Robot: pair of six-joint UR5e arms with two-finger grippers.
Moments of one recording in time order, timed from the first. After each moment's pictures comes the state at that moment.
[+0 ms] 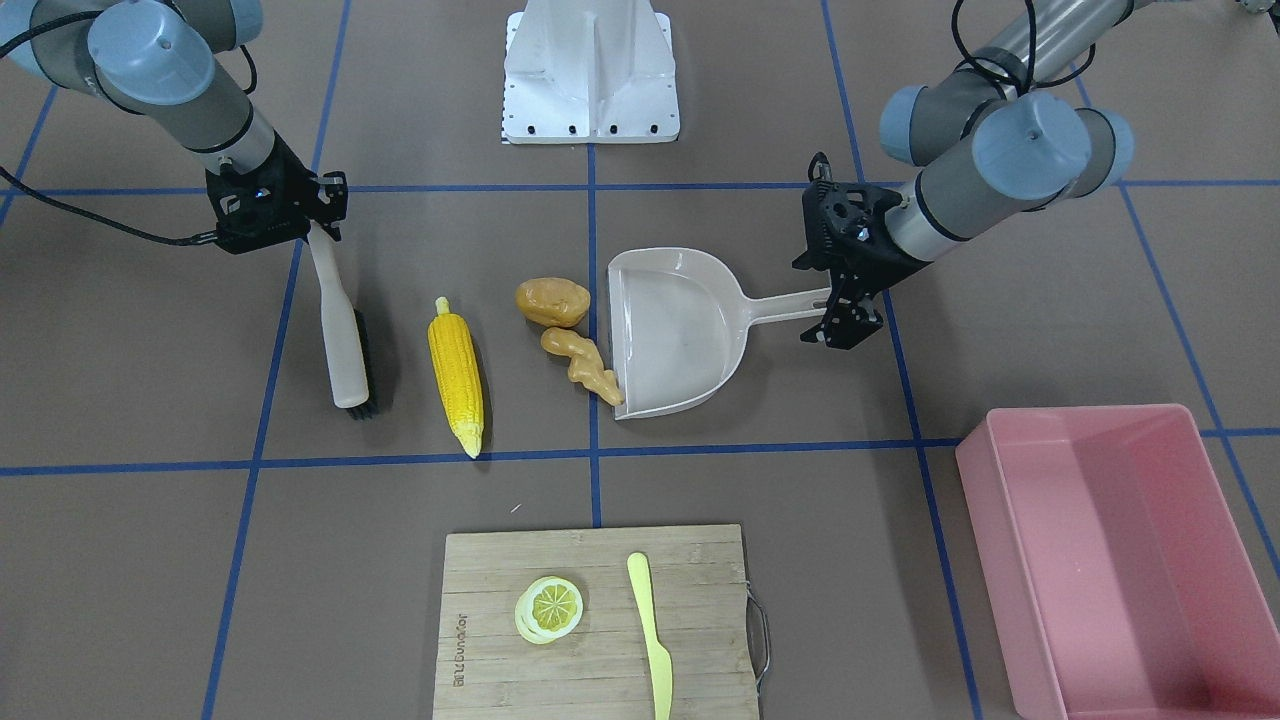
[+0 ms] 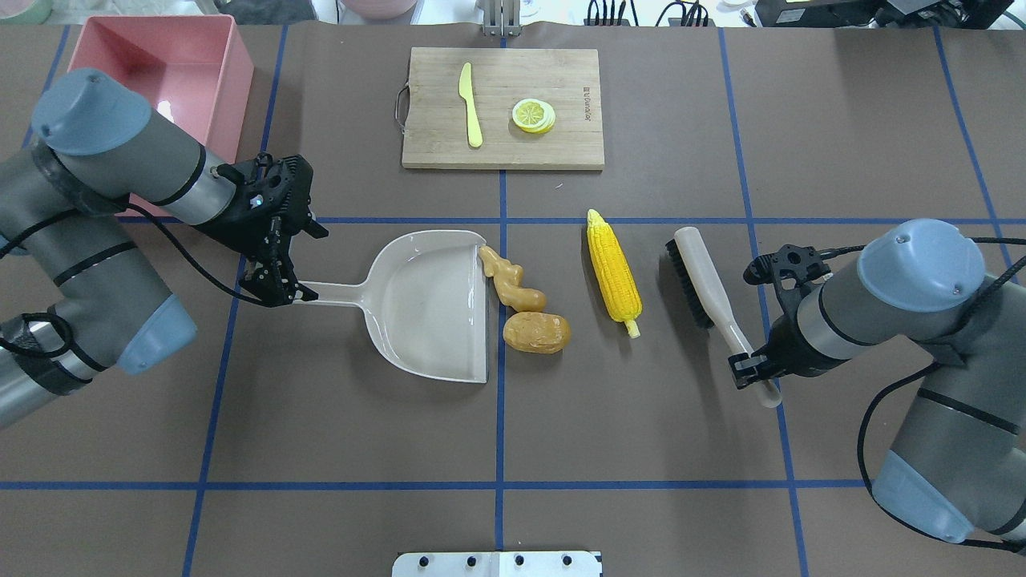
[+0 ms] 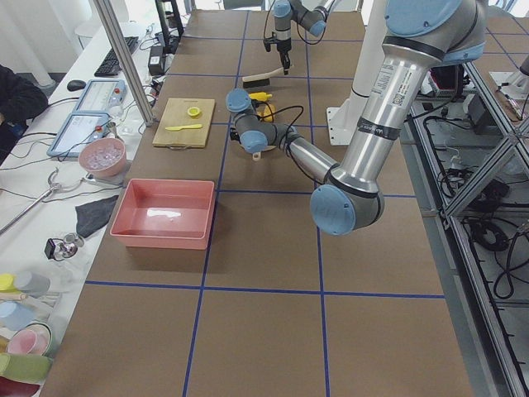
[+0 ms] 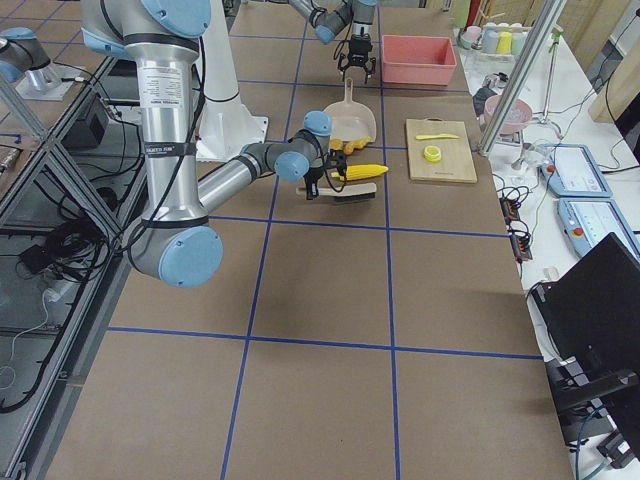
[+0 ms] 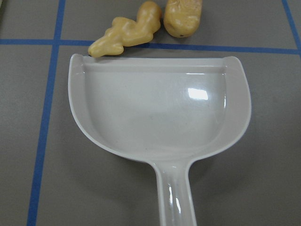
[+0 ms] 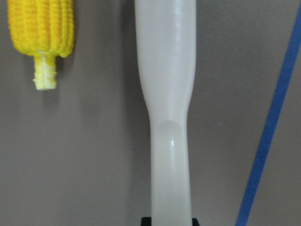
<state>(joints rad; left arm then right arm) -0.79 -1.97 -1.65 -2.11 -2.33 0.38 0.59 -1.49 2.01 -1.38 2.09 0.91</state>
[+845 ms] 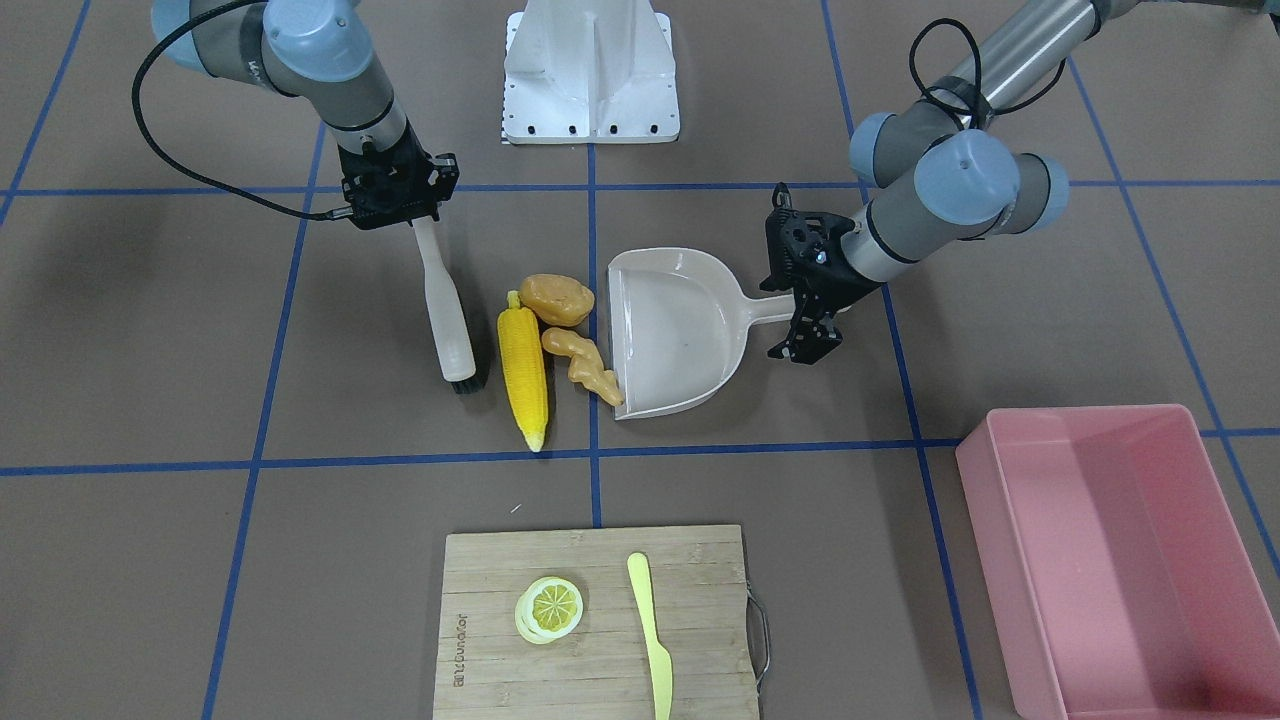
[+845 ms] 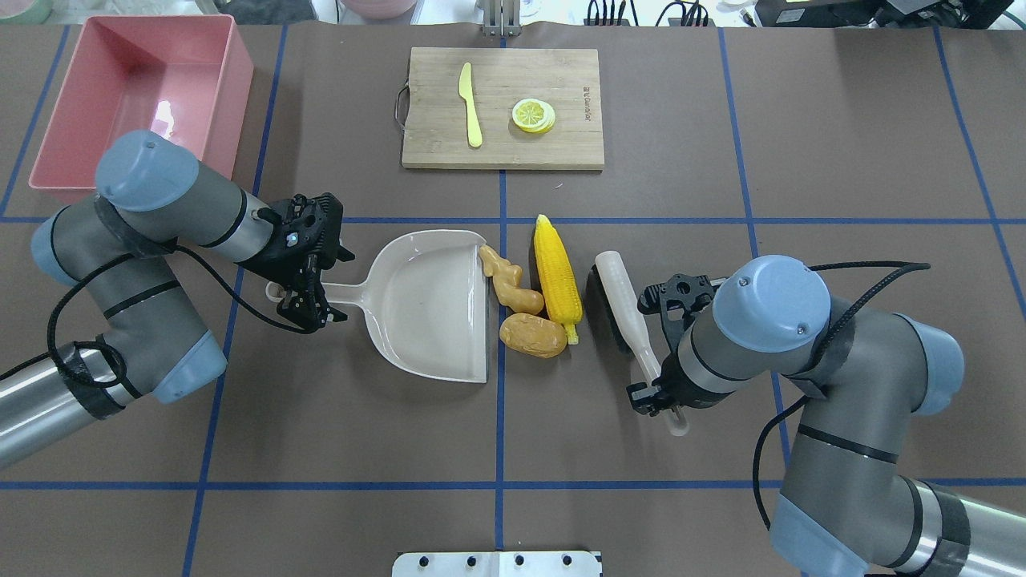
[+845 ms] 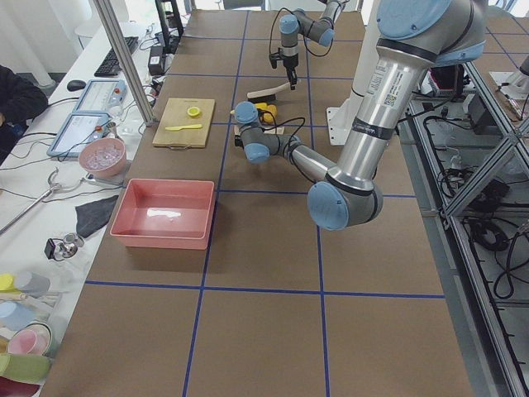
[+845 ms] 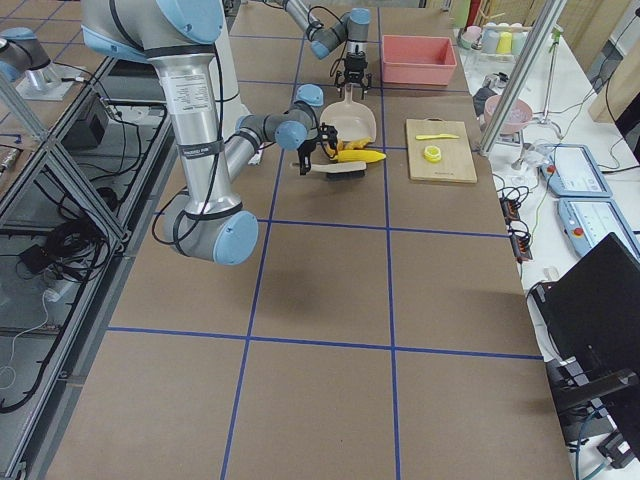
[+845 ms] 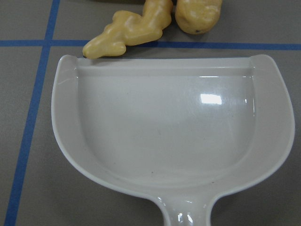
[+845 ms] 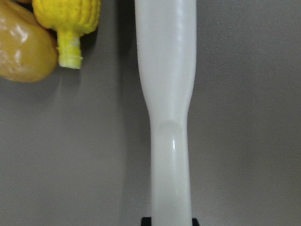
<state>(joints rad) -0.72 -1.98 -1.55 -2.26 -2.25 0.32 0.45 -1.27 1.99 -1.56 1.99 1.02</state>
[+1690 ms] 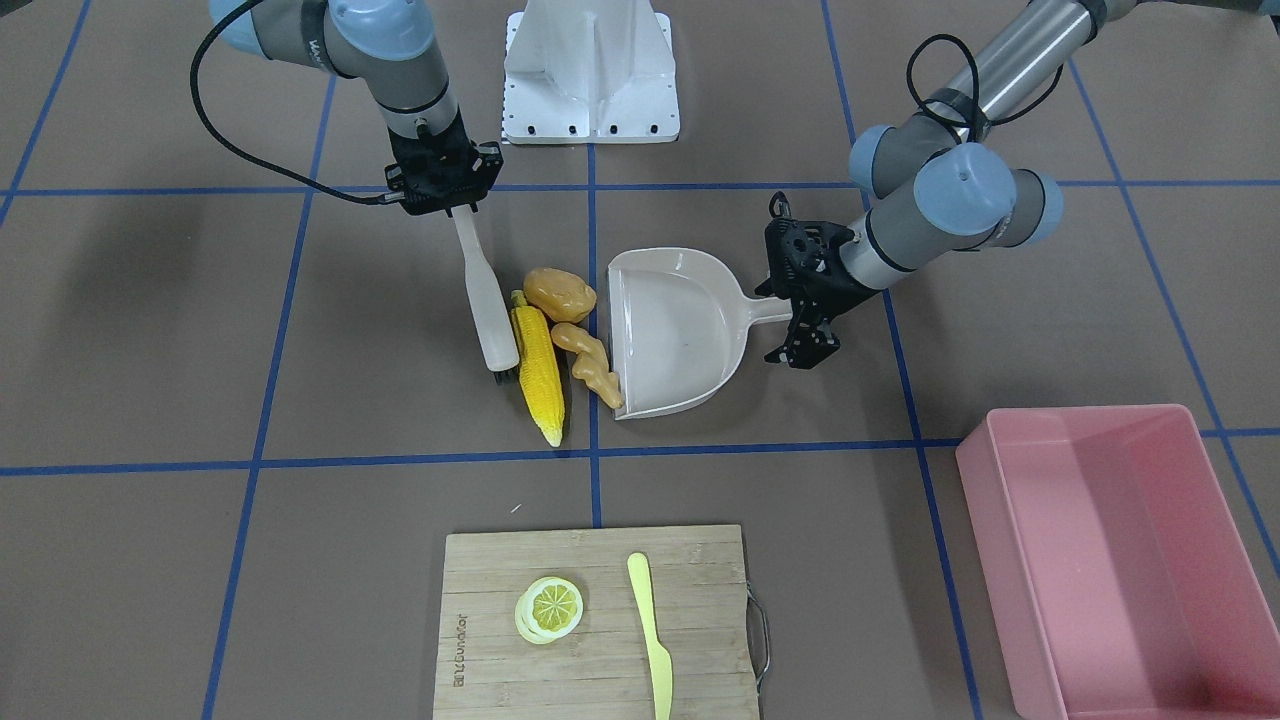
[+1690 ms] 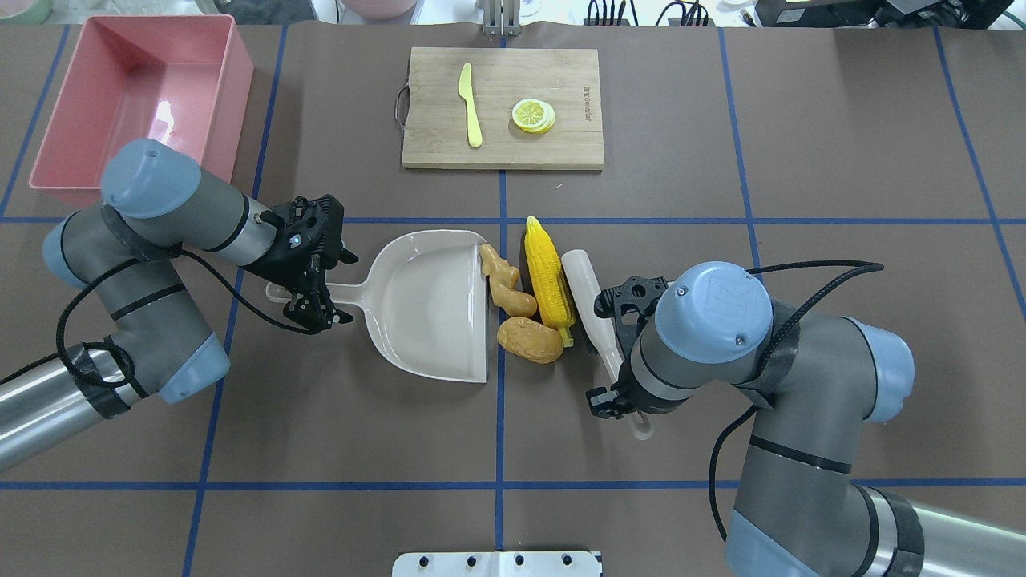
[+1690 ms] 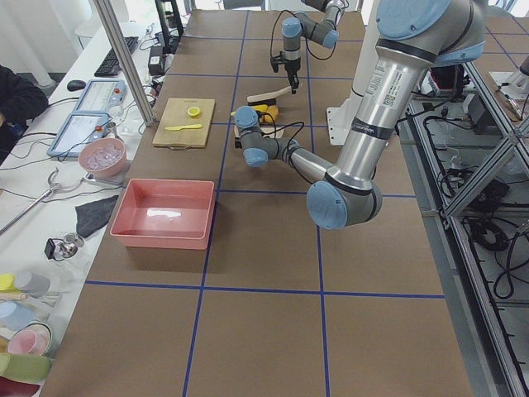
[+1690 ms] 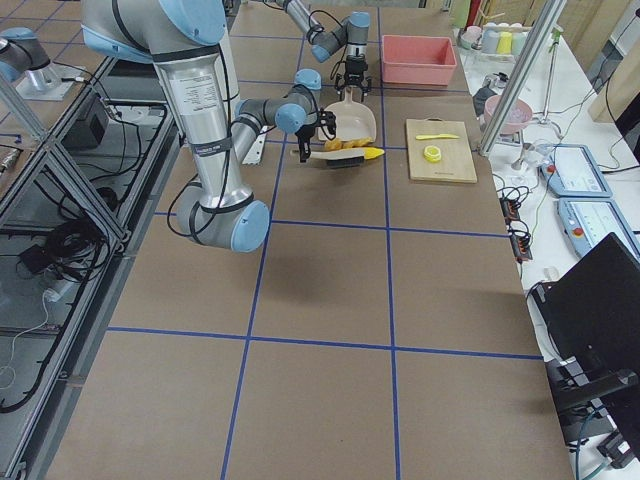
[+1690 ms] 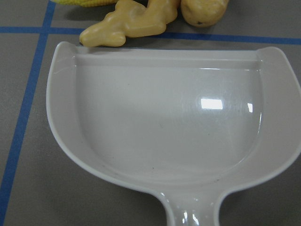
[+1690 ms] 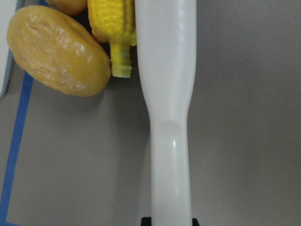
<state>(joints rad) -0.71 -1.99 -1.50 -2.35 -2.25 0.24 0.40 -1.18 1.98 -1.65 1.93 1.03</state>
